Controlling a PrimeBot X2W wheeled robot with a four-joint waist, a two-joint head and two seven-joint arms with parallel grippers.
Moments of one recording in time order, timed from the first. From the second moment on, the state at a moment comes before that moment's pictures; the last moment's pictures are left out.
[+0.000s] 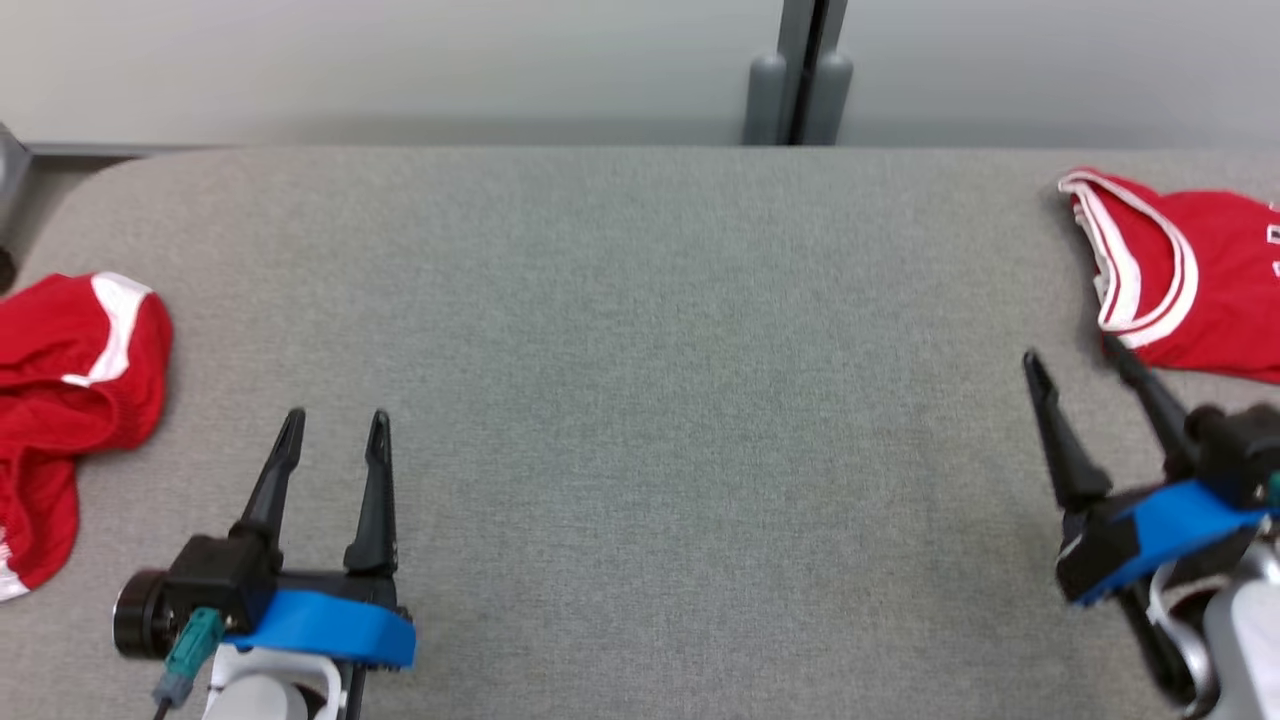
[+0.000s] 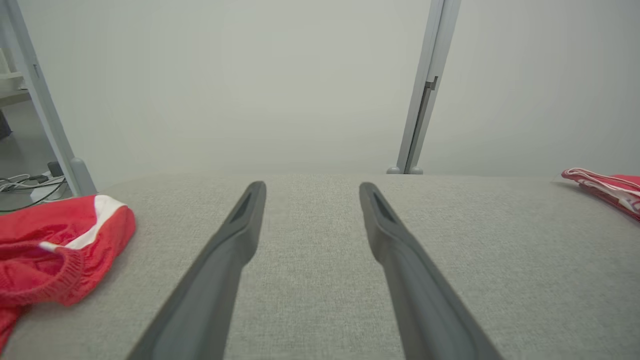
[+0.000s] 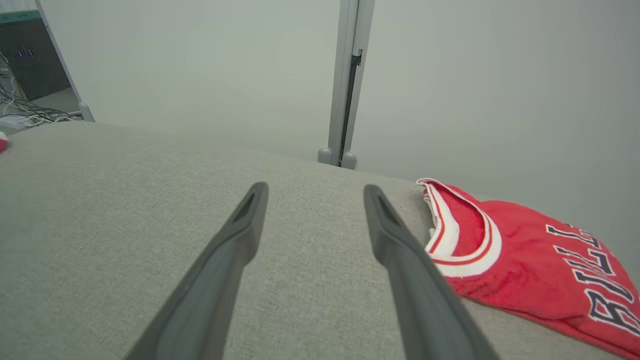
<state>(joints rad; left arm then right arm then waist) -0.13 0.17 -0.15 0.21 -0.25 -0.07 -0.26 -0.24 -0.31 0.06 0.16 0.24 0.13 -0.06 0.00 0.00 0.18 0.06</state>
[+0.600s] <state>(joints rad) 0.04 0.14 -0.07 0.20 -0.25 -0.05 -0.26 0.04 -0.07 -0.11 0.02 0.19 0.13 -0.09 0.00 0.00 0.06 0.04</state>
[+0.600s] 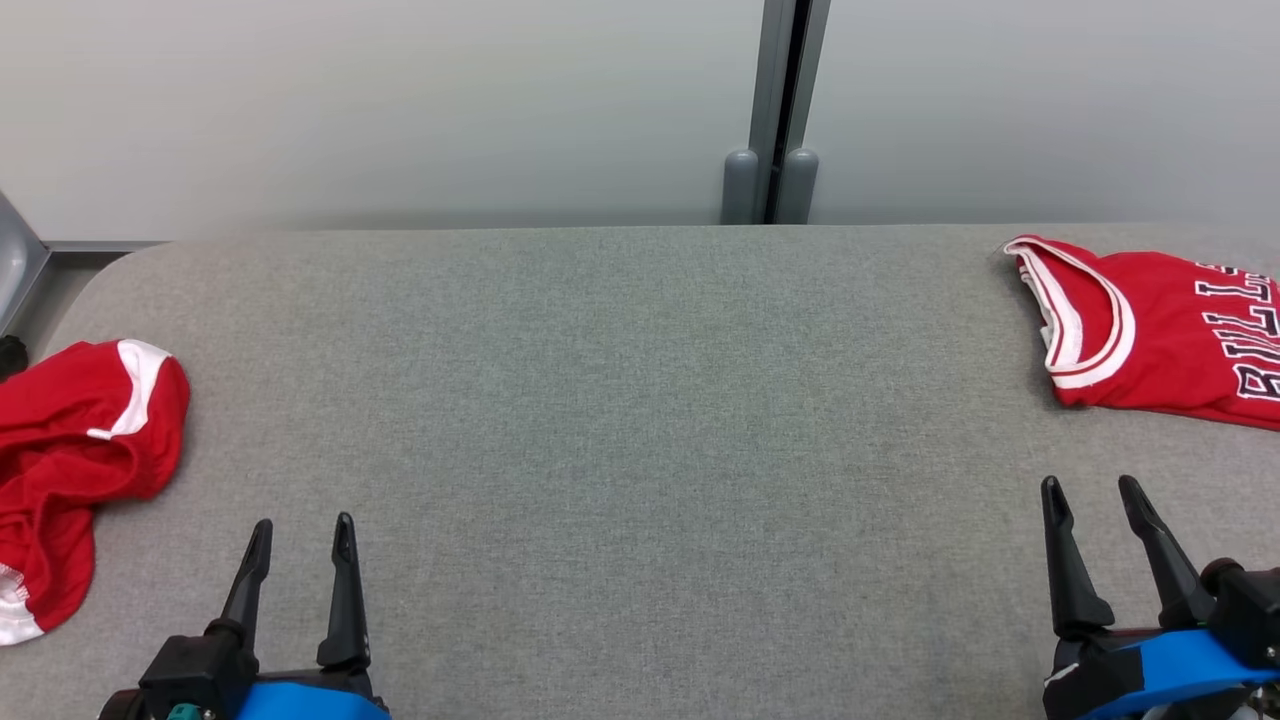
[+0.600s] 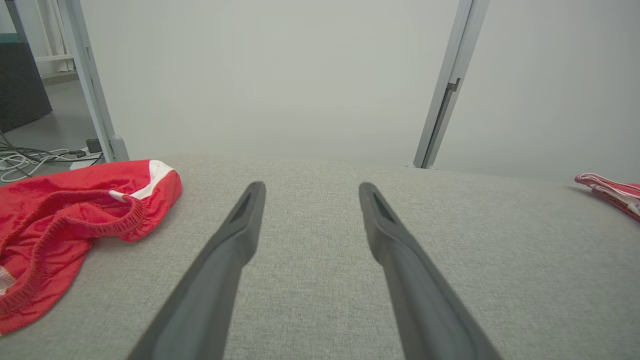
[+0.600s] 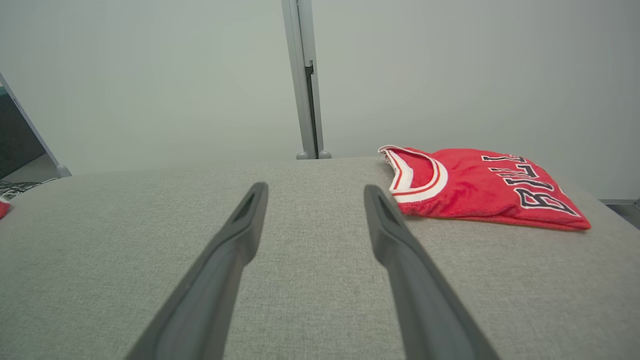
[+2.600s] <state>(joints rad) 0.09 0.13 -0.03 0.18 -0.28 -0.06 -0.26 0.03 -0.05 0.02 0.11 0.22 0.13 -0.10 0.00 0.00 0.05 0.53</state>
